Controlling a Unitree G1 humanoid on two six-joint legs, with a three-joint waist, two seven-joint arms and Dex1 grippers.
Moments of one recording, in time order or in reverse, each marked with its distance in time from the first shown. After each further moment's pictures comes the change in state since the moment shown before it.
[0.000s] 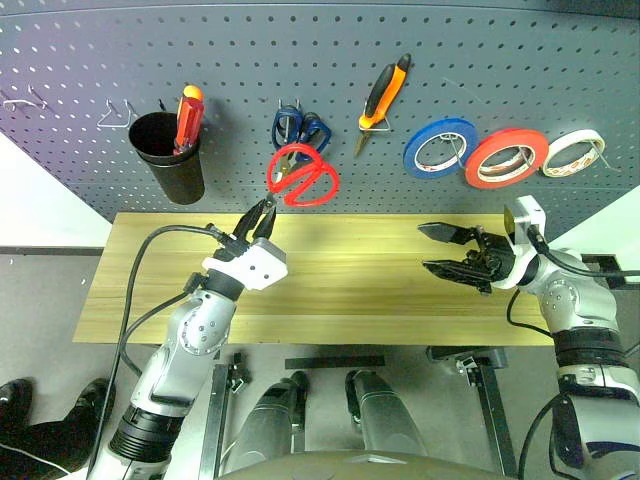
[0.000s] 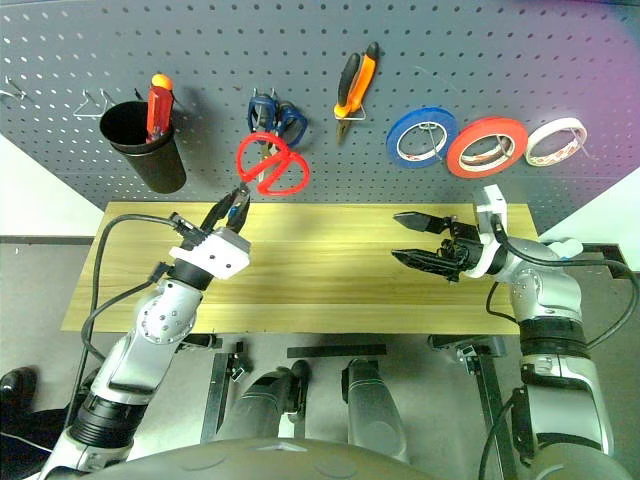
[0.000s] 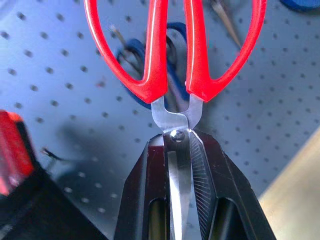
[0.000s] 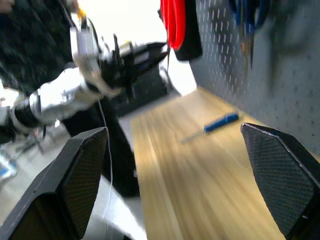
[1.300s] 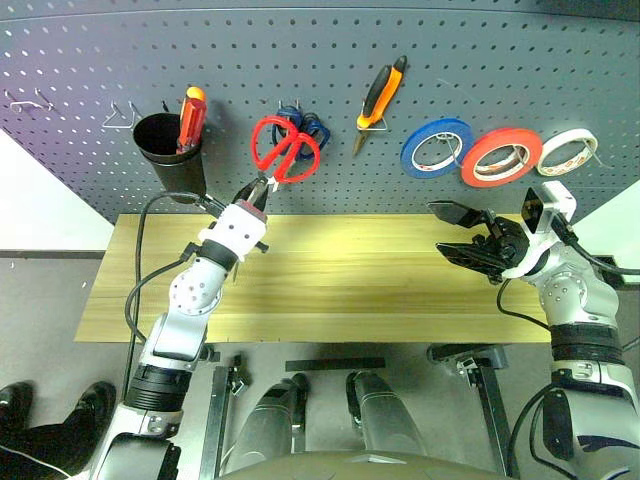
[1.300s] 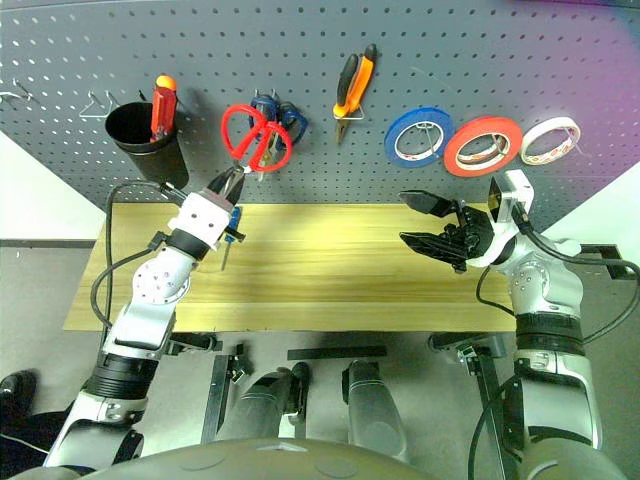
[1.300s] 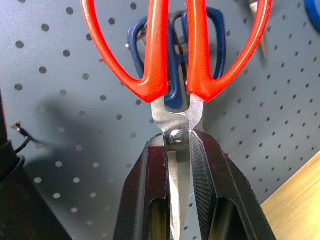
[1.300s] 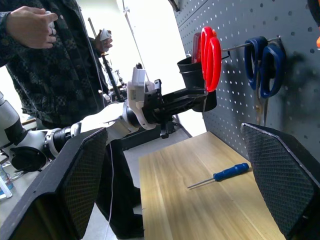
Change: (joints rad) left arm -0.179 -0.054 0.086 0.270 -0.259 -0.062 -0.150; right arm -0.006 0.020 -0.032 -0.047 0.039 0.012 0.022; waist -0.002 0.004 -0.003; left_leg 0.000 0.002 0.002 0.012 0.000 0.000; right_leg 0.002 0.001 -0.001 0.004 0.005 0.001
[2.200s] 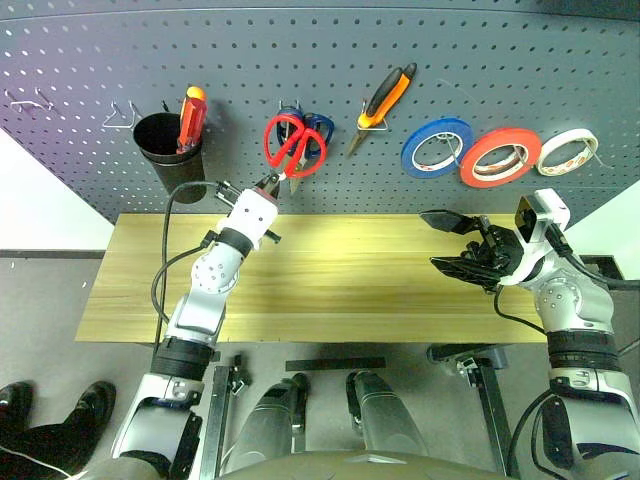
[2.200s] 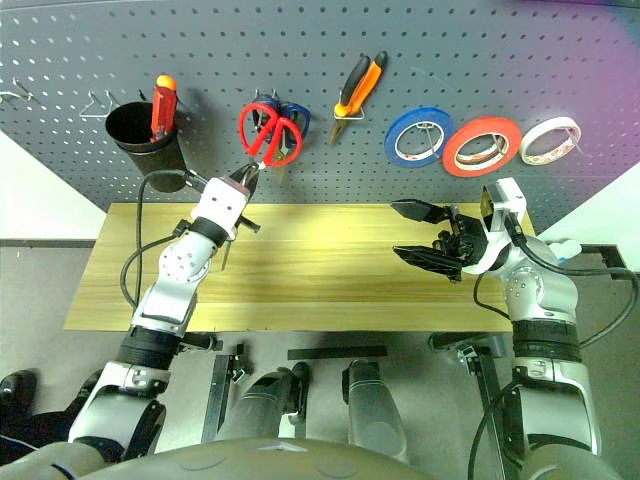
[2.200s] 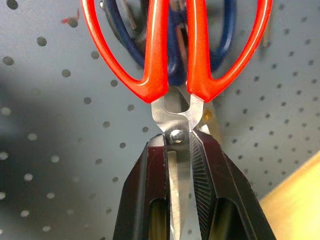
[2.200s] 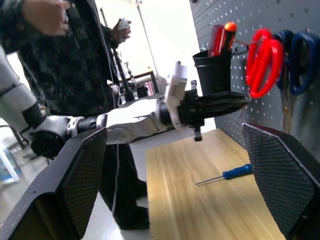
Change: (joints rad) left arm -0.209 -0.082 -0.001 0.323 -0.013 -0.026 0.005; right arm 0.032 0.008 0.026 -0.092 -0.003 -0.043 0.020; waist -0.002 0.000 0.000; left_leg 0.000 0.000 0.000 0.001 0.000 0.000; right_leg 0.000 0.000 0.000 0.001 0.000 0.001
